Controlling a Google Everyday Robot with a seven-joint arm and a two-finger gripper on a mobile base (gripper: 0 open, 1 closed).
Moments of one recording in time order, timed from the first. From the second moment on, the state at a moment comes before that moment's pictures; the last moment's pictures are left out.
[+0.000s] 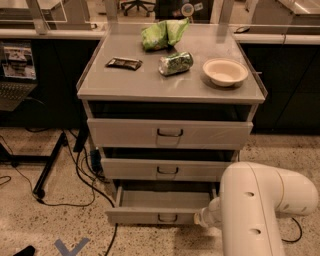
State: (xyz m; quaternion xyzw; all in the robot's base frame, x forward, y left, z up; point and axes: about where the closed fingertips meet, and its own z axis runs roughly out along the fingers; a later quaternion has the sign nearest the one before) arm 0.549 -0.199 0.165 -0.04 0.98 0.11 0.15
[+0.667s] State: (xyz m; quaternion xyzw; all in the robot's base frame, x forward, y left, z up) arm 0.561 -0.203 0.146 -0.02 0.98 0.11 0.13
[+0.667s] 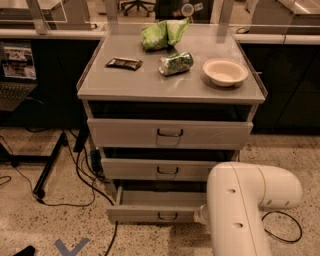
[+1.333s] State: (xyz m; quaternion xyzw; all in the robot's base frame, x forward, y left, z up) arm 0.586 -0.214 0.141 0.02 0.98 0.12 0.15
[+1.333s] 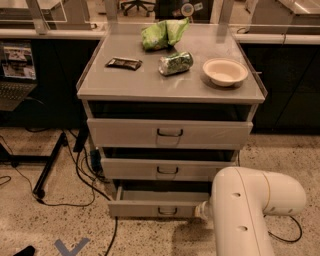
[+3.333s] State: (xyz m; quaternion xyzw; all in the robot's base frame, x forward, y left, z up) arm 0.667 -0.218 0.172 0.07 0.96 0.15 0.21
